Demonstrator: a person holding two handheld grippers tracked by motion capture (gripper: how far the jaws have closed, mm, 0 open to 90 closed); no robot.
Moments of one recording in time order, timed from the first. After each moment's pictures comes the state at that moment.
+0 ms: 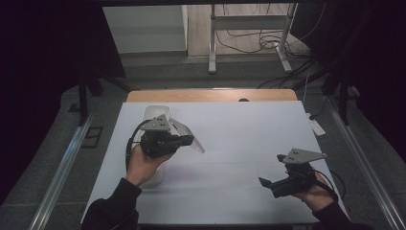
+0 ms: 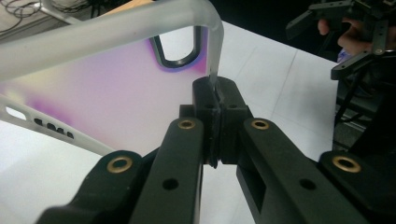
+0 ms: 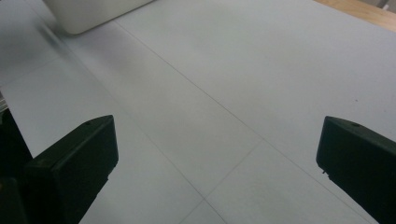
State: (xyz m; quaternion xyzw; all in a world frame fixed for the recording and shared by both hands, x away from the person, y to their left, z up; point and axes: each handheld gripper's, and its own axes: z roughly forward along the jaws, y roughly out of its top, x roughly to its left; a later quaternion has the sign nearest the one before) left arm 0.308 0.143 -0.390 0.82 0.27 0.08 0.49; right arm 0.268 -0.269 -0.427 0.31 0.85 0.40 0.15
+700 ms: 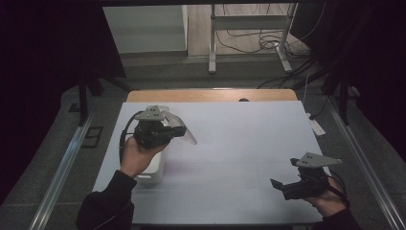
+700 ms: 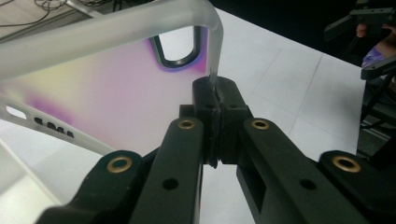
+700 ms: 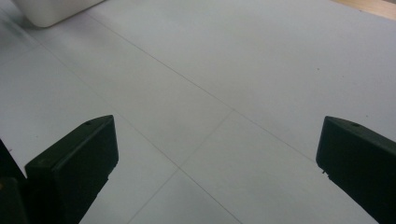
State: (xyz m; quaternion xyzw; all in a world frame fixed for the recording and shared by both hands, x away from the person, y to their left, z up) left arm 0.324 0.160 -0.379 0.82 0.30 0.10 0.48; right arm 0.259 -0.299 -0.433 0.36 0.83 0.39 0.17
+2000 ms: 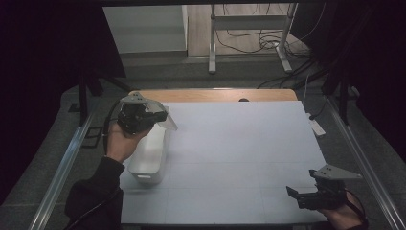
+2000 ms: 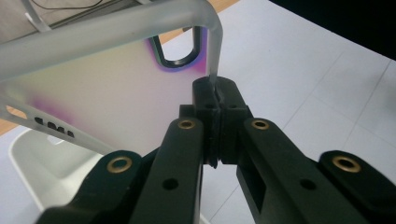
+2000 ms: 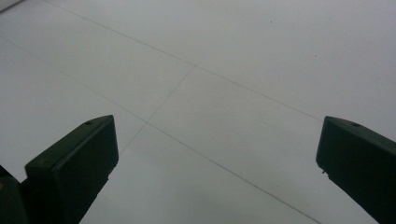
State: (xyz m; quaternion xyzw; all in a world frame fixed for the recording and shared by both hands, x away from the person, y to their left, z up) left arm 0.351 0.204 -0.365 0.81 0.37 0.14 0.44; right arm 0.235 -0.338 -0.448 0.42 0.81 0.37 0.19
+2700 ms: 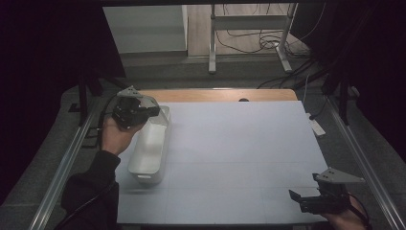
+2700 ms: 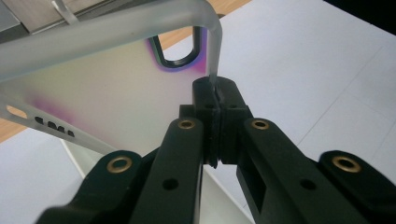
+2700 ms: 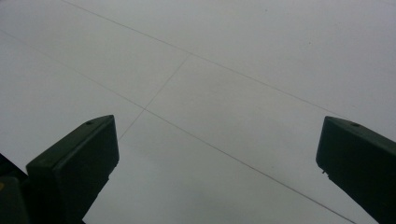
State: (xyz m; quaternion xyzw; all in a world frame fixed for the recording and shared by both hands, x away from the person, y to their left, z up) left arm 0.367 0.219 -0.363 0.81 0.40 0.16 0.40; right arm 0.225 -0.341 -0.446 0.43 0.81 0.35 0.20
